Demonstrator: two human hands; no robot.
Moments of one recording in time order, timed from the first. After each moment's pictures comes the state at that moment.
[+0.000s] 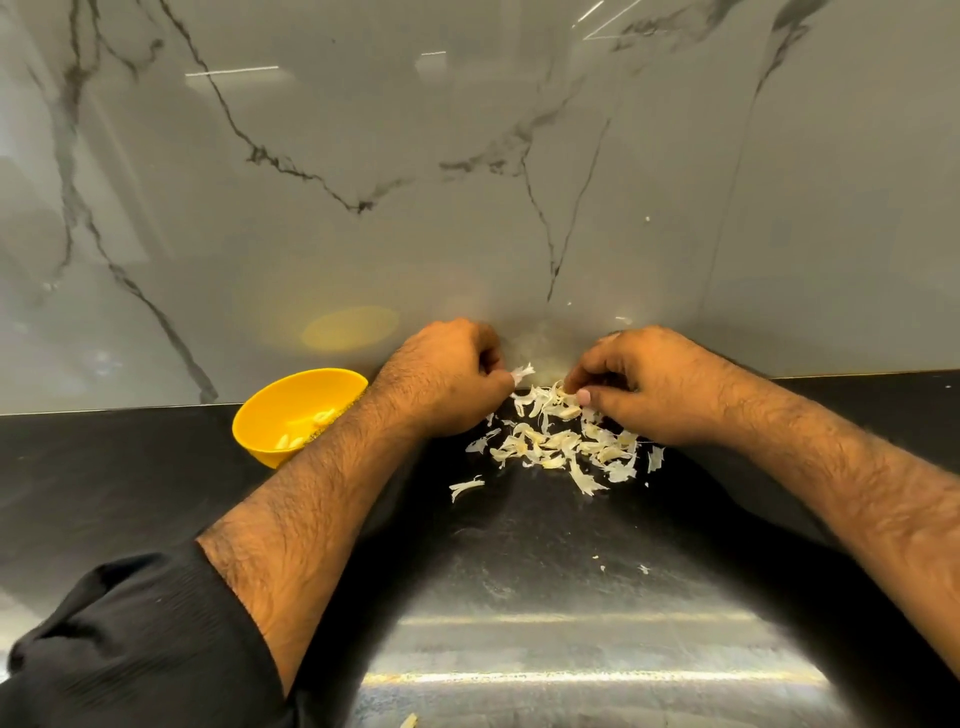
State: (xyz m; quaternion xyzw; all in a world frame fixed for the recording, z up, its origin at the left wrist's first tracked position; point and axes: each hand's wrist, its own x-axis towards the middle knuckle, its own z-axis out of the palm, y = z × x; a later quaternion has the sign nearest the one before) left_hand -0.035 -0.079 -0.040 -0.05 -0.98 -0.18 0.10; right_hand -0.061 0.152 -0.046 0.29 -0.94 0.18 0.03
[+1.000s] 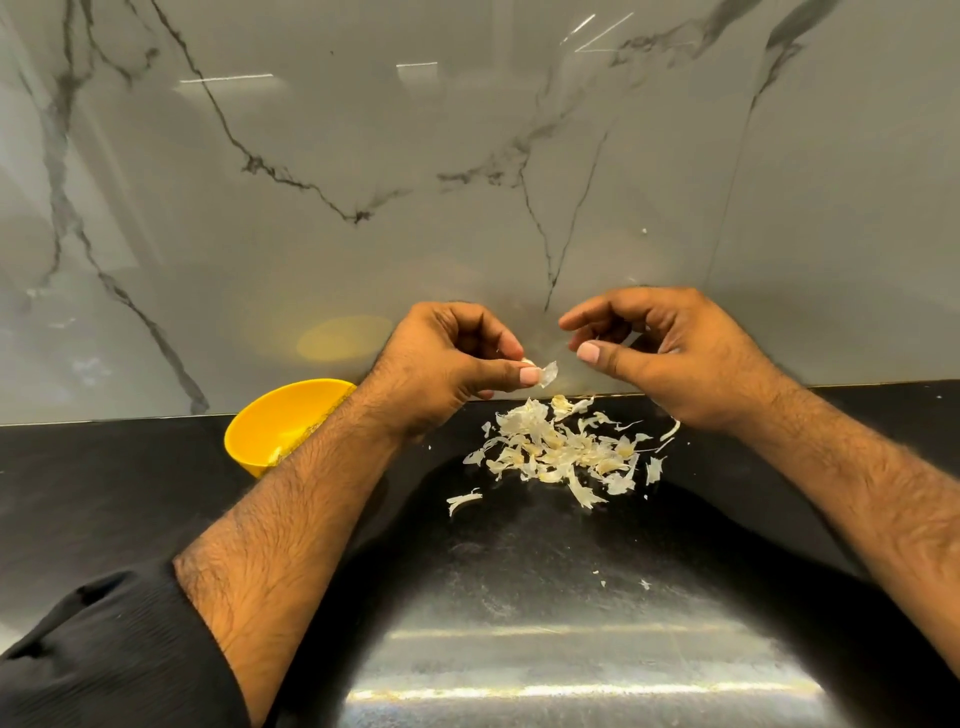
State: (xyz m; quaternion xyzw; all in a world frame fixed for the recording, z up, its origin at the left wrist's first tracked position) left_hand -0.028 -0.086 -0.032 -0.11 -0.81 -0.58 0.06; right_hand -0.056 0.163 -0.032 0.32 -0.84 0.41 0.12
